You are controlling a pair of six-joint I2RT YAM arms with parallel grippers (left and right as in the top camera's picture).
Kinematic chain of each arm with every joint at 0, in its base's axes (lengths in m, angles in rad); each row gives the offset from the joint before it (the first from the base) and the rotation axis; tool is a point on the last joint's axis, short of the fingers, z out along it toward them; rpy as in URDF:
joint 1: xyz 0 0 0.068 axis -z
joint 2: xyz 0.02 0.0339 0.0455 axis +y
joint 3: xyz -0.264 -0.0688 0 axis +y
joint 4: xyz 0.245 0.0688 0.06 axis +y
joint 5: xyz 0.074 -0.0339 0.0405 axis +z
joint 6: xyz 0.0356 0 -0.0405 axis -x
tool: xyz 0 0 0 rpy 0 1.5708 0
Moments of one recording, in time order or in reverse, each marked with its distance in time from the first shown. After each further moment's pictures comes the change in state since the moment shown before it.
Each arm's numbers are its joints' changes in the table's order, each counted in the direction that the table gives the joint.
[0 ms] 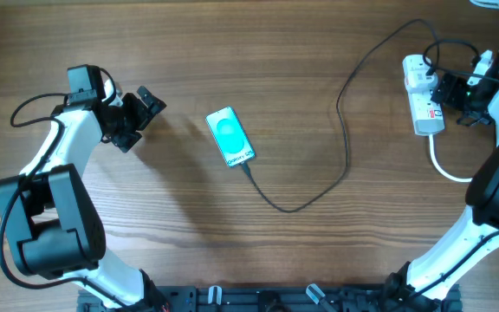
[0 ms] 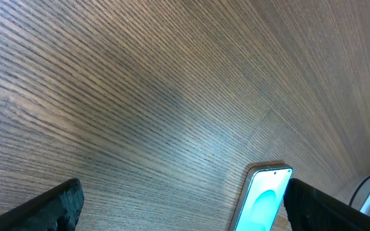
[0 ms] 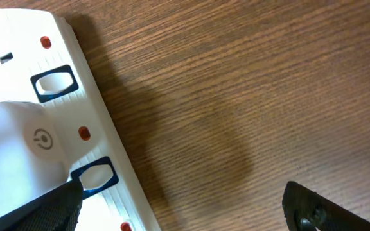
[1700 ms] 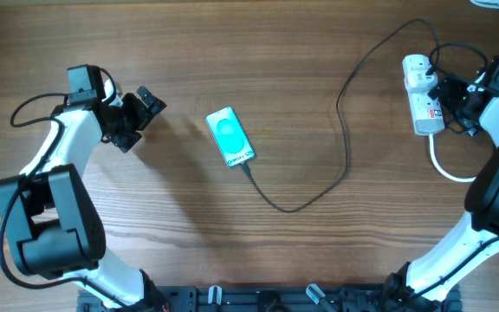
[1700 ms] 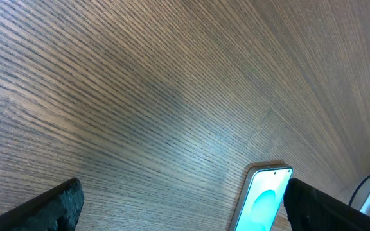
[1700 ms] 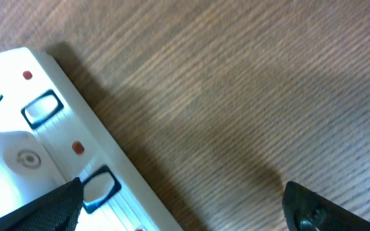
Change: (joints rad) left arm 0.000 0.000 0.000 0.000 0.000 0.000; right arm -0.011 -0.045 0.146 -0.157 0.005 -0.346
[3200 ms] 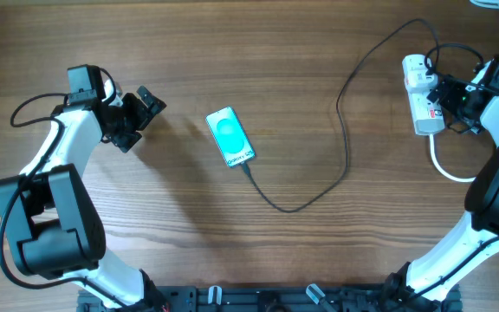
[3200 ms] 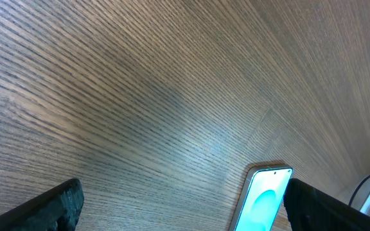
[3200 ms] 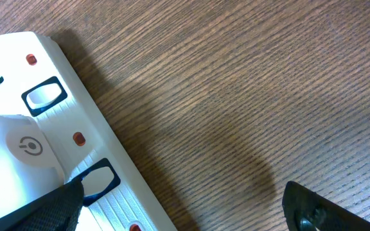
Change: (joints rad) left arm 0.000 0.000 0.000 0.000 0.000 0.000; right arm 0.002 -0.001 -0.014 0.010 -0.008 0.115
